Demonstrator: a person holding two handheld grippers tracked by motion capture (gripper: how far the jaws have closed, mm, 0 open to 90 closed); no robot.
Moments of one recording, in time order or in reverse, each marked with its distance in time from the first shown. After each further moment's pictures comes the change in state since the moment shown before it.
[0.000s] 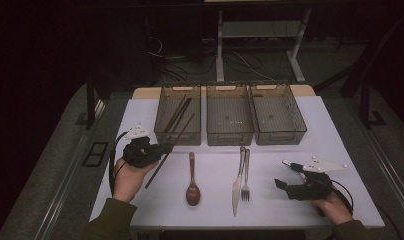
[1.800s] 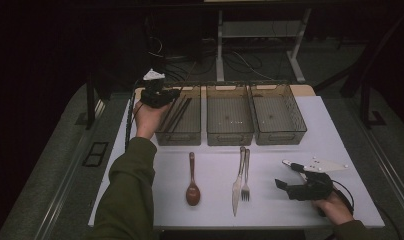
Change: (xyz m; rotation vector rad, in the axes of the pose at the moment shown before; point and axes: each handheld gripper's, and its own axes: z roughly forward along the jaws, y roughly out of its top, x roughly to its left) left arm 0.085 0.106 0.088 -0.090 0.139 0.014; right arm -0.001 0.000 -0.001 -0.005 0.009 0.001
